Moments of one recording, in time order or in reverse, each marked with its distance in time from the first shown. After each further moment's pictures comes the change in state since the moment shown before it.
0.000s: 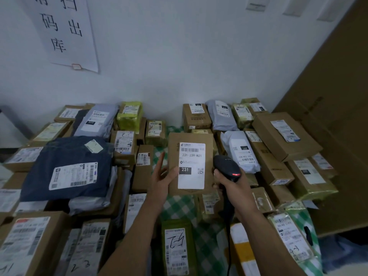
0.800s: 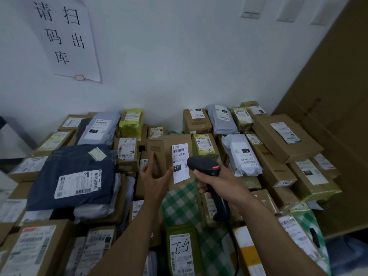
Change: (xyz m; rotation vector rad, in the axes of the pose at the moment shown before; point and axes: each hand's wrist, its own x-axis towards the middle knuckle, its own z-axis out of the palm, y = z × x) left_hand 0.028 0.003 -0.018 0.520 0.343 0.153; right_hand -0.010 -0.039 0.035 -0.282 -0.396 0.044
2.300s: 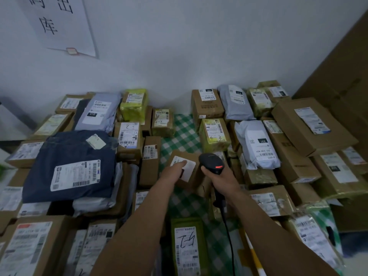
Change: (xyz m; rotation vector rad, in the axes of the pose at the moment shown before) left_hand 0.051 -0.026 0.047 0.106 -0.302 -0.862; right_hand 0.110 0.102 -0.006 -0.086 0.236 0.128
